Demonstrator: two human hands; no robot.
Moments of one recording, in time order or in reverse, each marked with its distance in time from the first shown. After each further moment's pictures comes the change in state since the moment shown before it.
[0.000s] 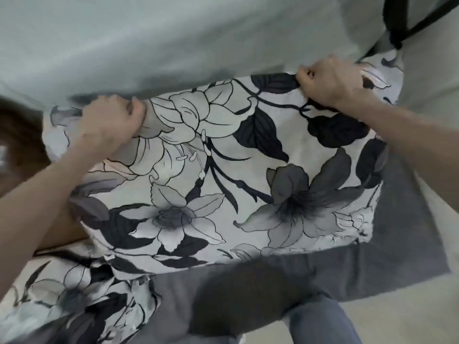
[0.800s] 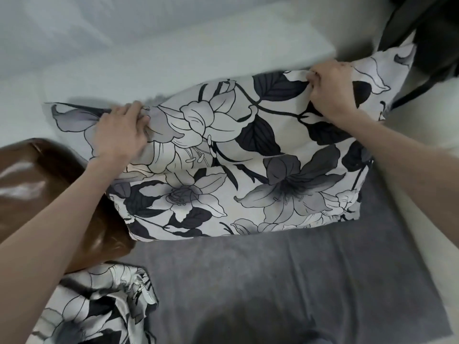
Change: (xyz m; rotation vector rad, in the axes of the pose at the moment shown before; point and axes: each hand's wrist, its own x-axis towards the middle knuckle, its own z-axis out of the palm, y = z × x) left_hand 0.053 -0.007 -0.038 0.029 0.270 0.112; right_hand 0.094 -0.005 -0.056 0.149 0.226 -0.116
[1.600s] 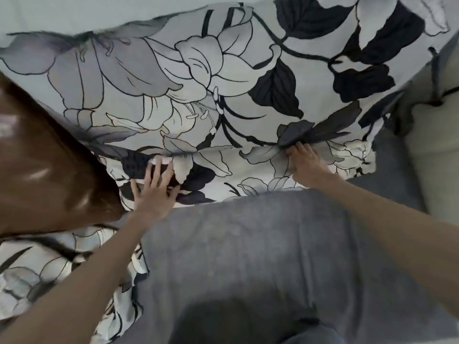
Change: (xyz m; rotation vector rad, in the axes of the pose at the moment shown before) left_hand -0.231 0.005 0.174 -0.123 -0.658 -0.292; right_hand -0.191 -0.009 0.161 -0.189 -0.783 -0.043
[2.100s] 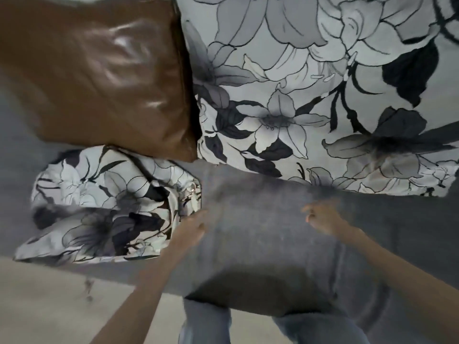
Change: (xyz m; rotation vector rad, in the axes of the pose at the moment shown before) left_hand -0.223 -0.063 0.035 -0.610 -0.322 -0.345; right_hand -0.115 -0.126 0.060 0.202 -0.471 -0.049
